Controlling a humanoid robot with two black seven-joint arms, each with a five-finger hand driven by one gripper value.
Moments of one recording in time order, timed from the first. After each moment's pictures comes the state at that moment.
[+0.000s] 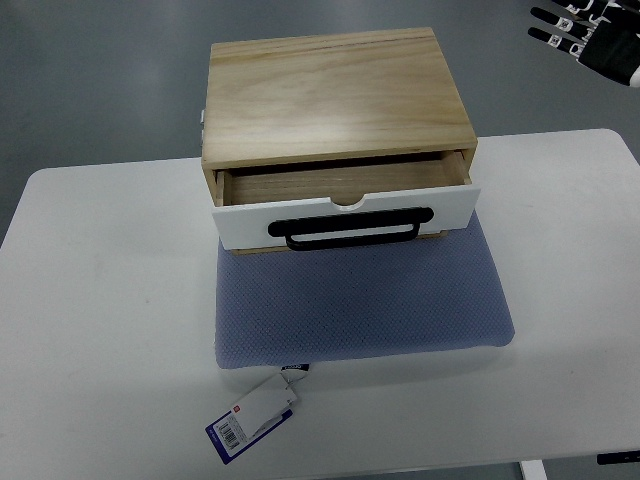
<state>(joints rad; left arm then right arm) -0.02 0.00 -0.08 -0.17 0.00 -0.02 0.08 1.06 -0.75 0.32 0.77 0.56 0.52 -0.02</state>
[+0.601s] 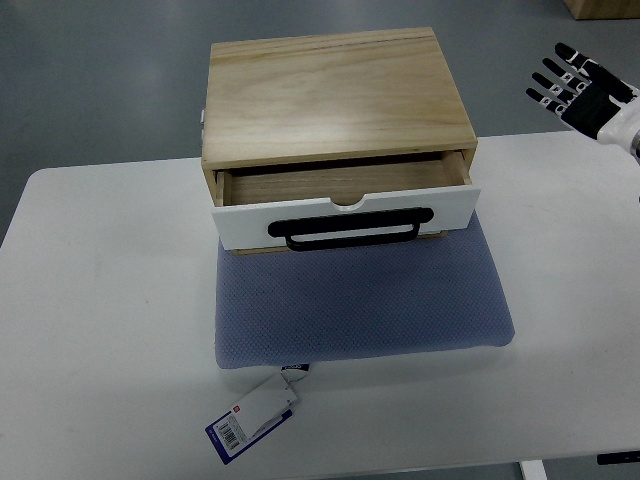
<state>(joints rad) -0.02 0.00 -0.08 -0.17 0.00 -0.02 0.08 0.96 -0.59 0.31 0.59 0.70 0.38 -0.03</state>
